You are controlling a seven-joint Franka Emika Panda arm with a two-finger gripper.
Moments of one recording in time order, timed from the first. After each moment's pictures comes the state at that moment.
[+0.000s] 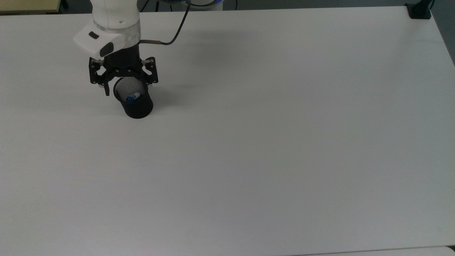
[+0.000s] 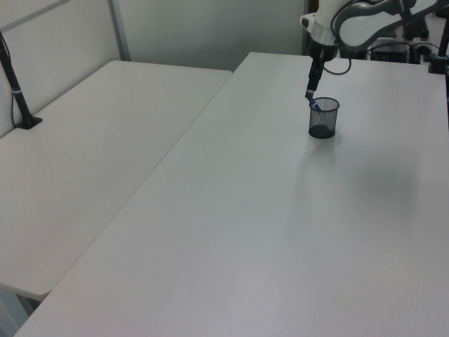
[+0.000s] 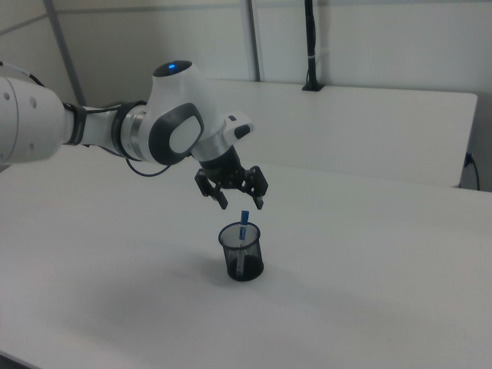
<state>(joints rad) -0.10 0.17 -0.07 -1.91 -0.11 2.34 -0.29</state>
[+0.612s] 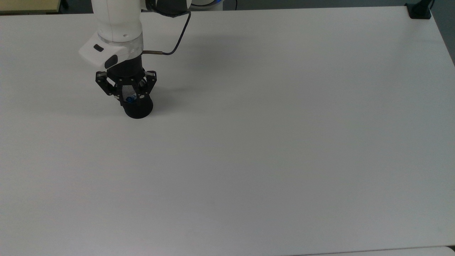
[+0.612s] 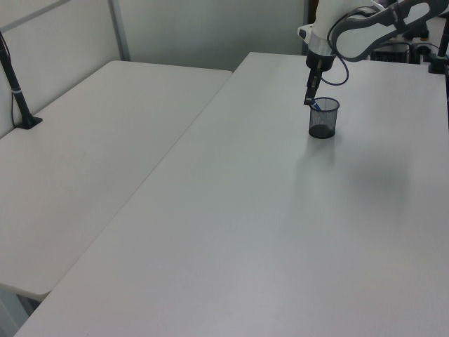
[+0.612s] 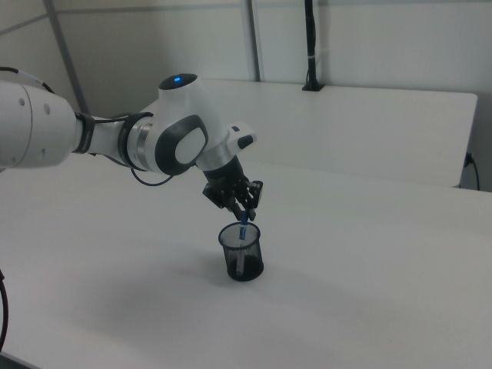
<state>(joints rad) -0.10 0.21 -0.07 -1.92 -0.12 2.38 -0.28</state>
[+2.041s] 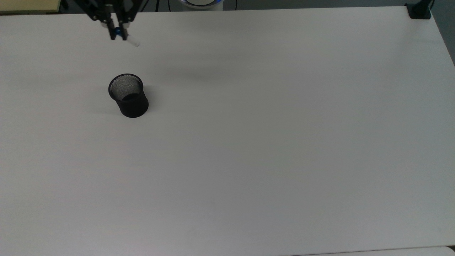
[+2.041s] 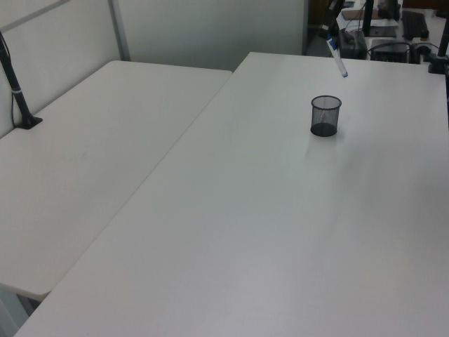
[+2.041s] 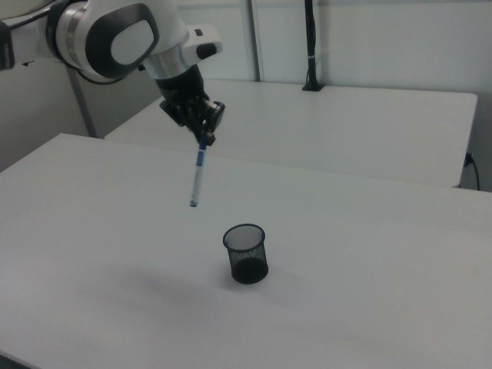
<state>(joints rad) -0.12 -0.05 -0.05 -1.74 0.05 1.98 -0.18</state>
